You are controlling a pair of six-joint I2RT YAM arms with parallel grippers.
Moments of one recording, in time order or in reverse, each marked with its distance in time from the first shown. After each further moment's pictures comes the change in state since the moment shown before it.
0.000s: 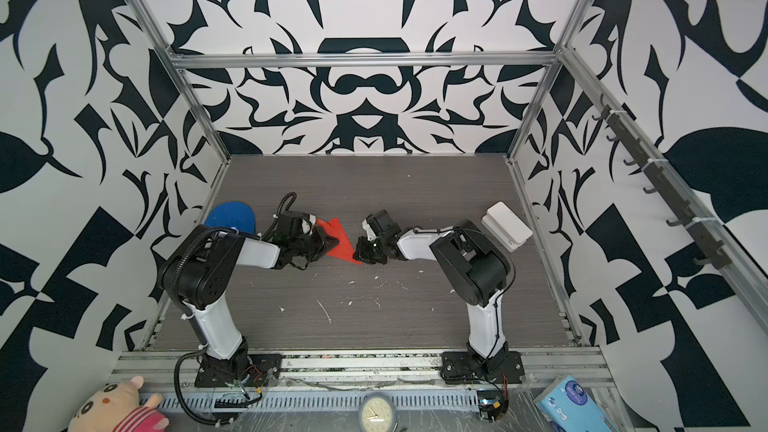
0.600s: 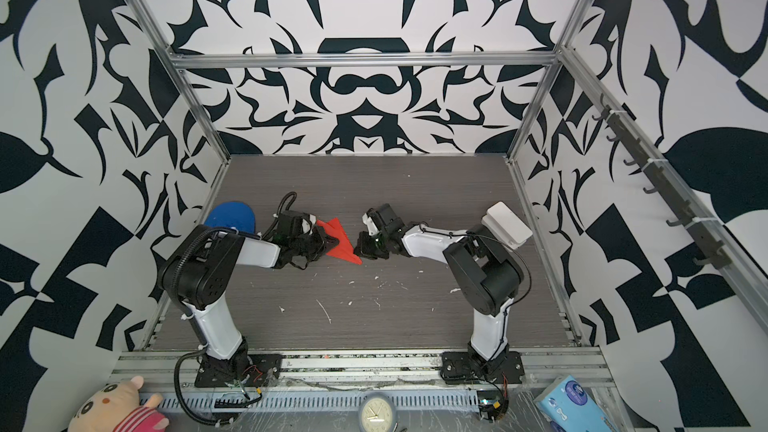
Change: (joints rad) left arm 0.000 -0.001 0.006 -0.012 0.002 0.001; right arm 0.005 -0.027 0.098 -0.072 -0.028 -0.053
